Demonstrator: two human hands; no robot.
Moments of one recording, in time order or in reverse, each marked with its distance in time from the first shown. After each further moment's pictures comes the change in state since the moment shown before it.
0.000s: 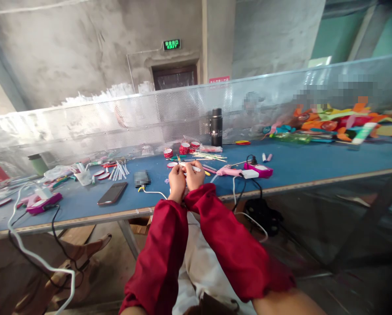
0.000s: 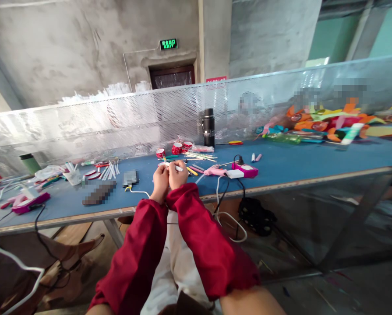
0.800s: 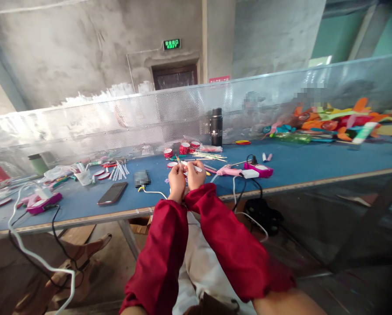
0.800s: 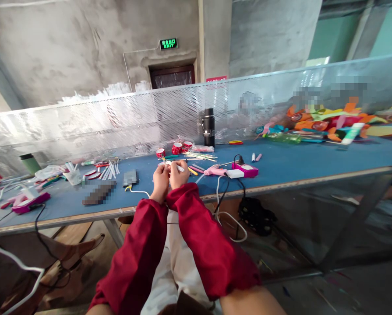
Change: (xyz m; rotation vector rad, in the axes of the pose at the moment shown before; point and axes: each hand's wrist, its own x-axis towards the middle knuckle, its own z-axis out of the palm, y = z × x) left_hand -0.001 0.006 -0.001 -0.009 0.005 0.009; right_hand 0.000 -0.003 0.002 0.067 0.053 0.048
